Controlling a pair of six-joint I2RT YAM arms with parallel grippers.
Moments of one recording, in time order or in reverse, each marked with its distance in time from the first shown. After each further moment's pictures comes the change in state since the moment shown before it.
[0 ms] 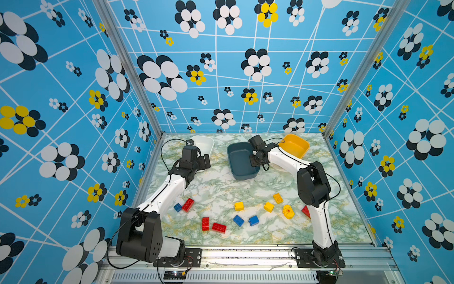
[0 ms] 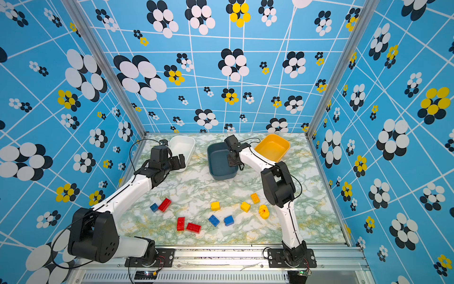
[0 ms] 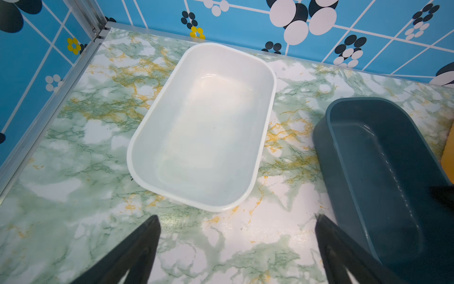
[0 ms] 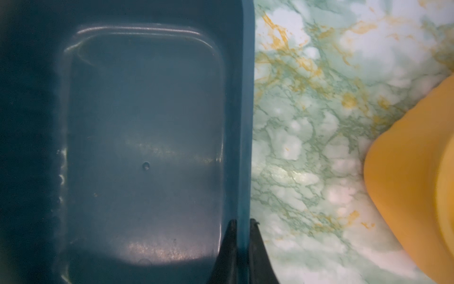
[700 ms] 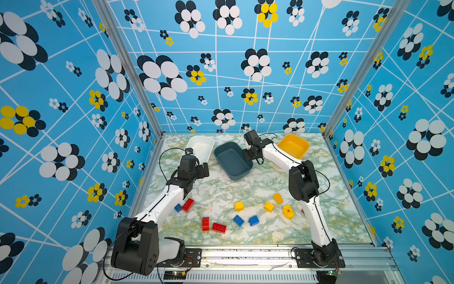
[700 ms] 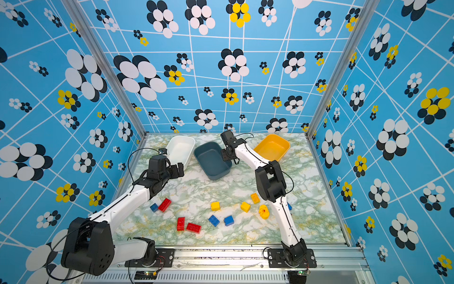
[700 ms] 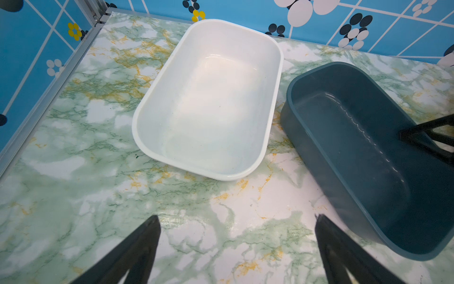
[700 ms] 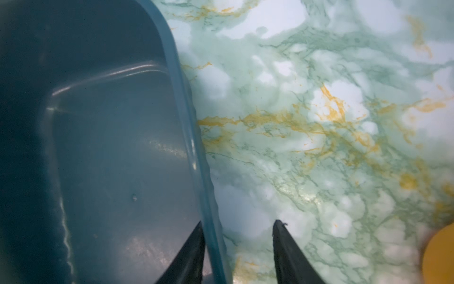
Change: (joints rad) left arm 0.006 -0.130 -0.217 0.103 0.000 0.024; right arm -0.001 0.208 0.323 -0.019 -0.136 -0.075
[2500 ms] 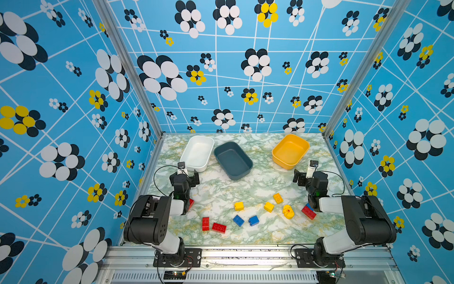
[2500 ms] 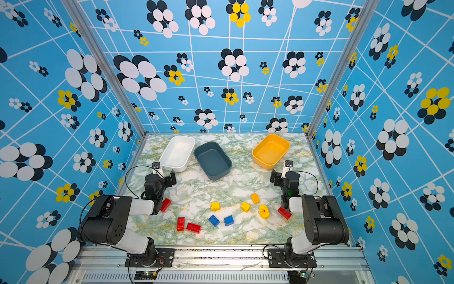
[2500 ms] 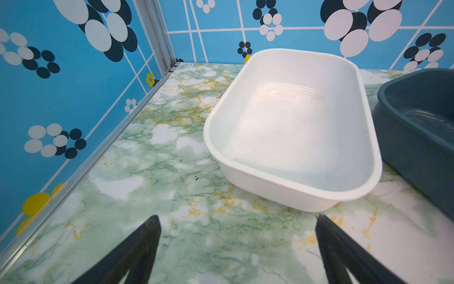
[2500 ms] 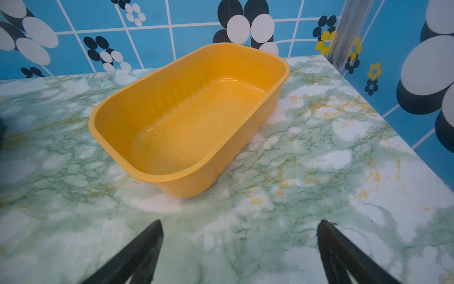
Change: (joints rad) left arm 0.142 0.249 -0.428 0.983 -0.089 0.224; right arm -0.531 -0.848 -1.708 1.508 -0.009 -0.130
